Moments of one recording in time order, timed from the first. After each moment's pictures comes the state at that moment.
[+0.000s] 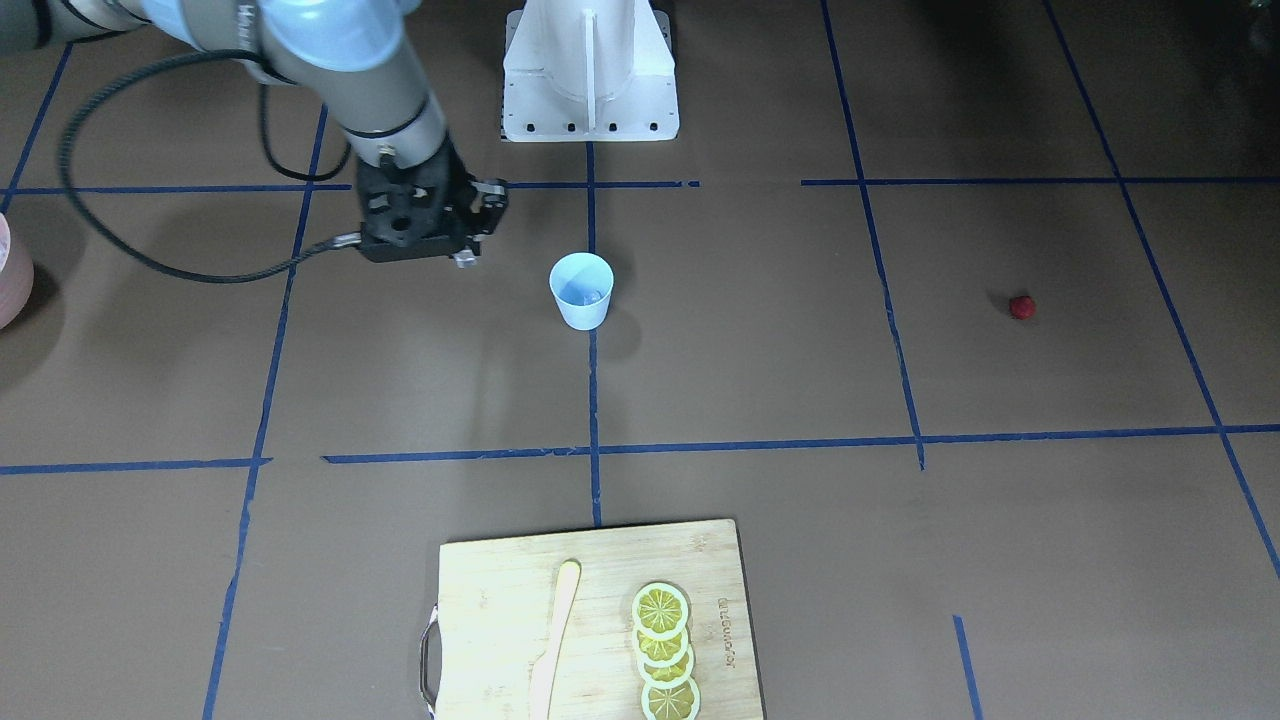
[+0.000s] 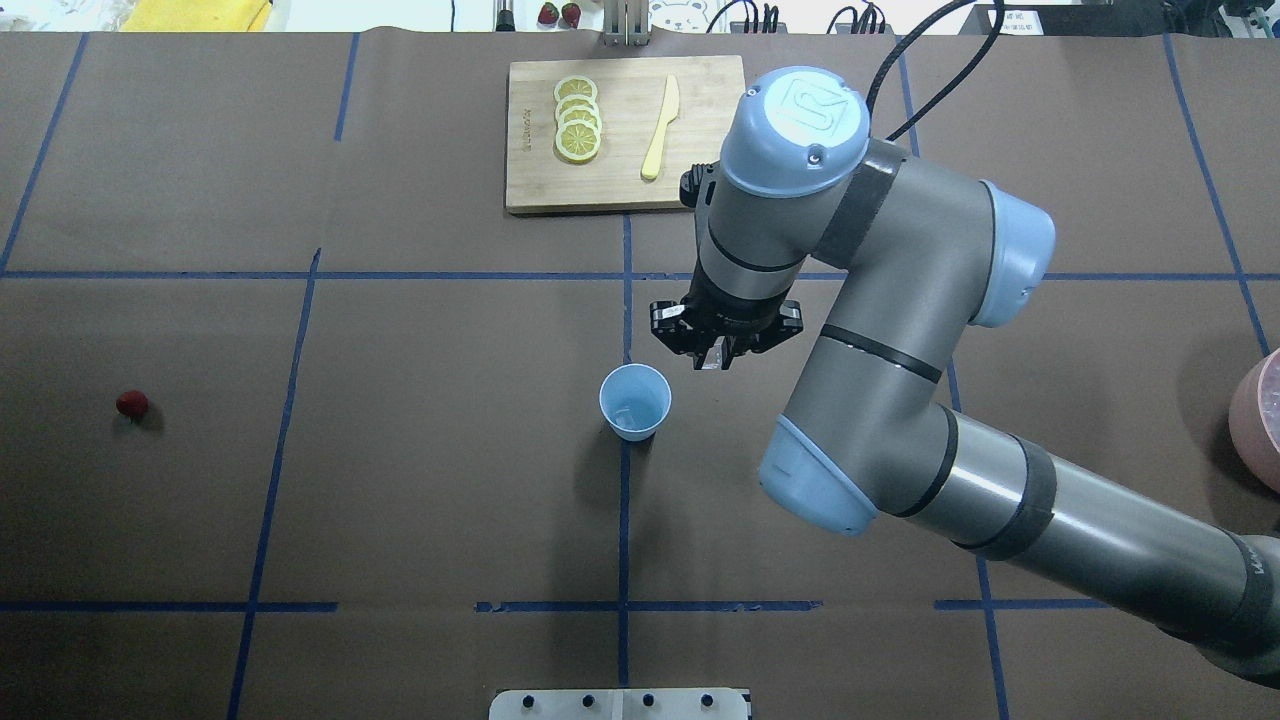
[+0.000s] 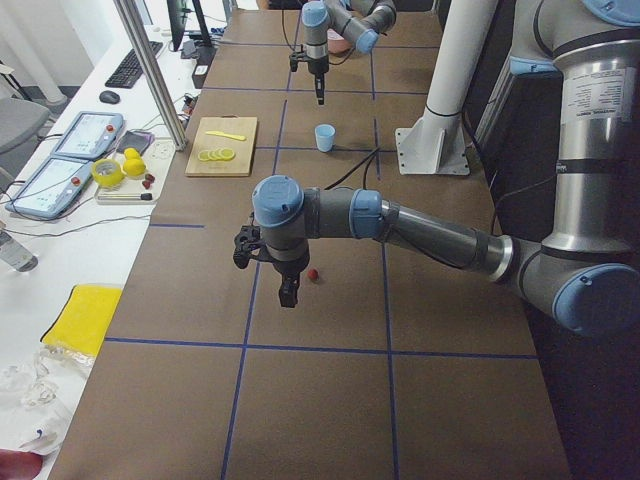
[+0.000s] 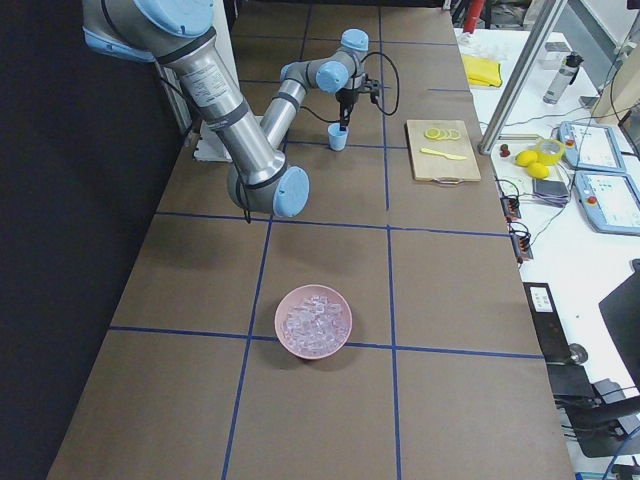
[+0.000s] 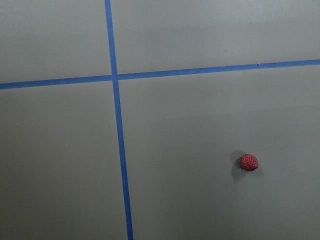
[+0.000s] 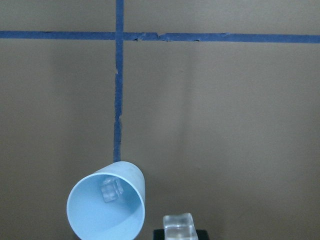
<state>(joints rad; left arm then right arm) -1.58 -1.52 -1.91 -1.26 -2.44 0.12 0.61 -0.83 1.76 -1.80 2.06 1.09</state>
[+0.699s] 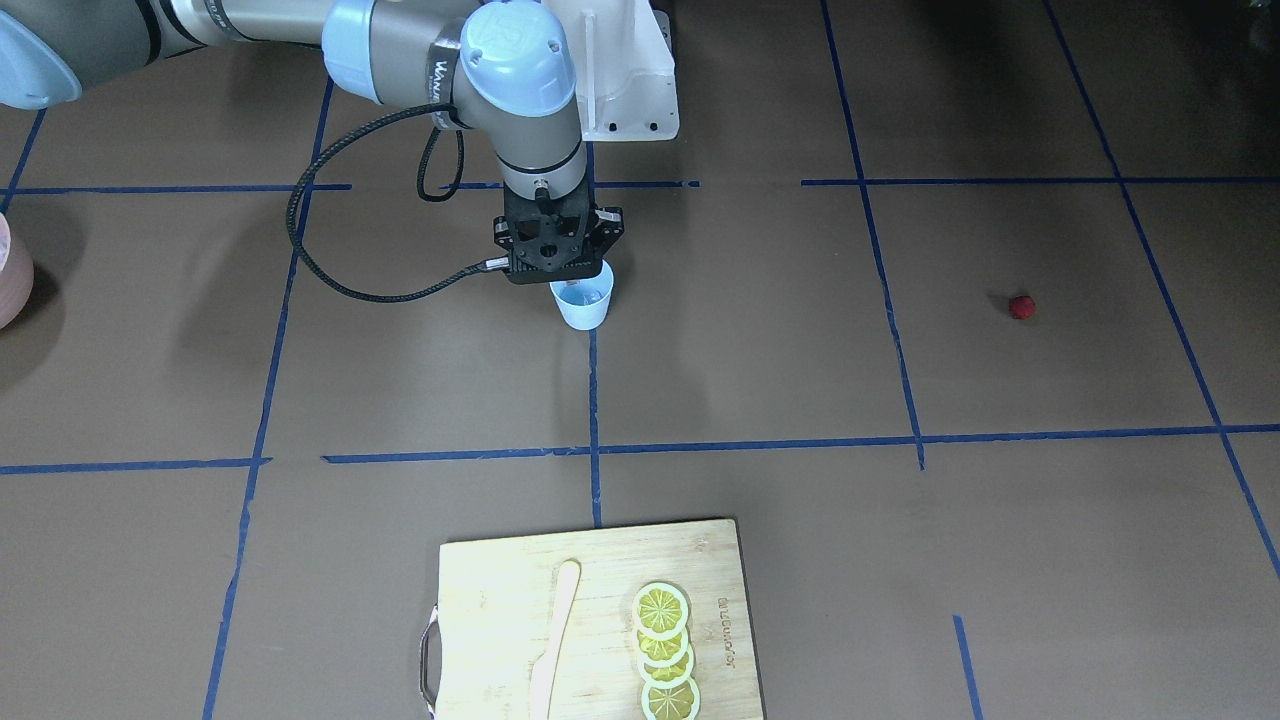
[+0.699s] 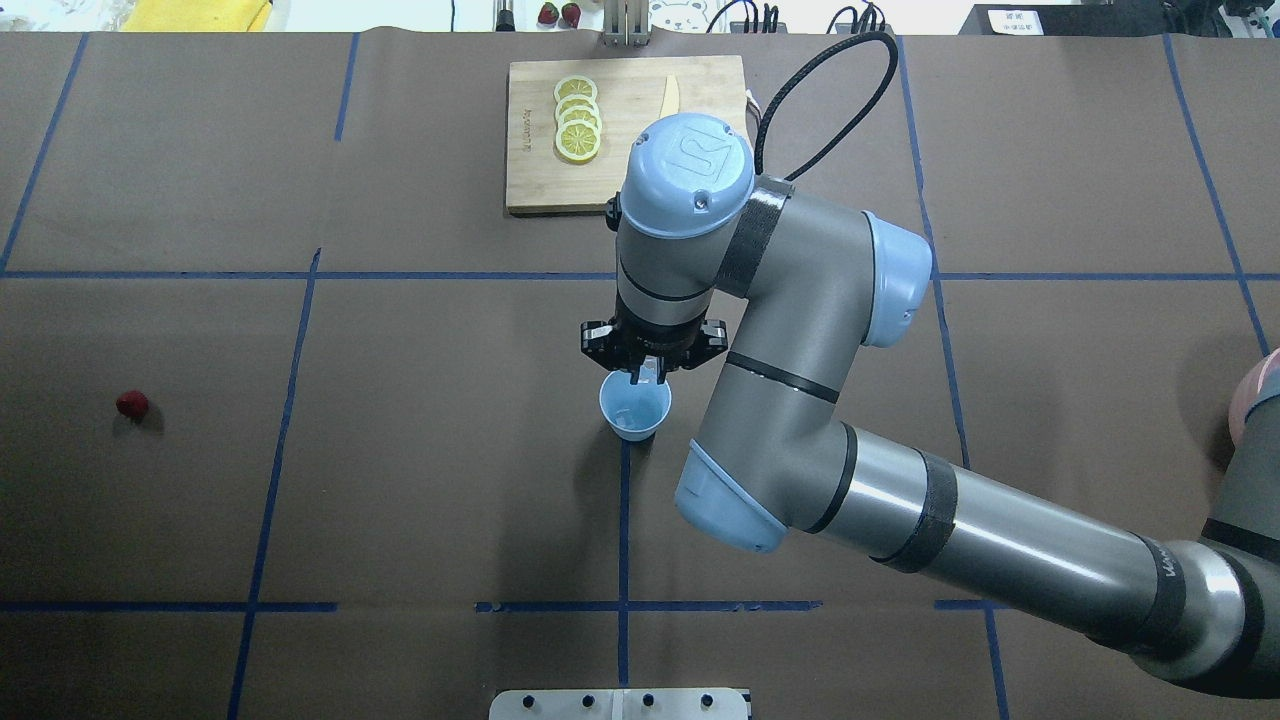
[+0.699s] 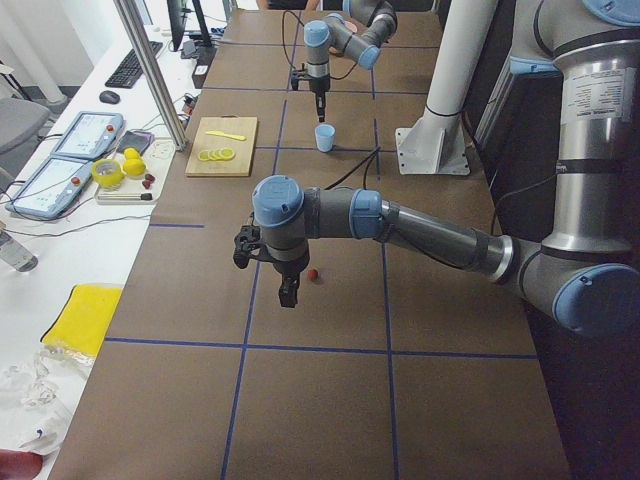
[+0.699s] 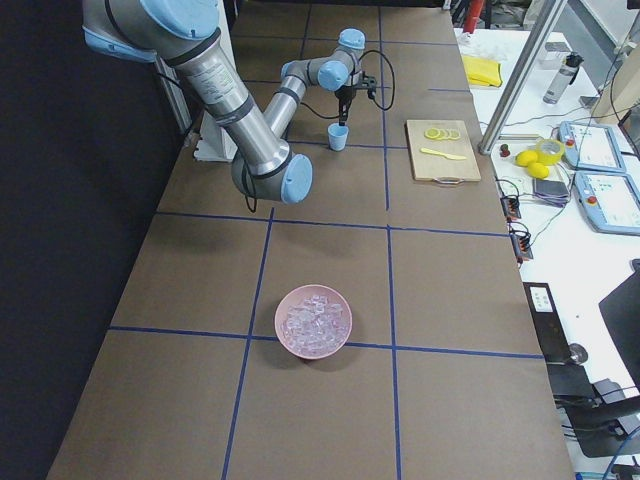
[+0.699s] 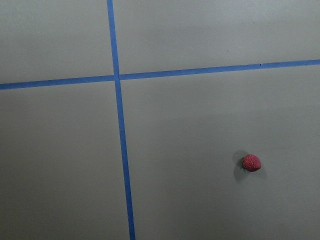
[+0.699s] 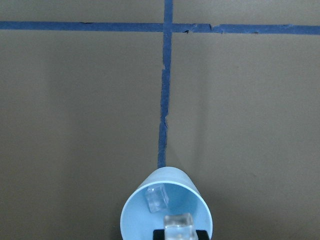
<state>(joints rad) -1.58 -1.52 -1.91 -1.26 -2.44 0.12 0.54 -0.74 1.64 -1.73 2.01 1.15</state>
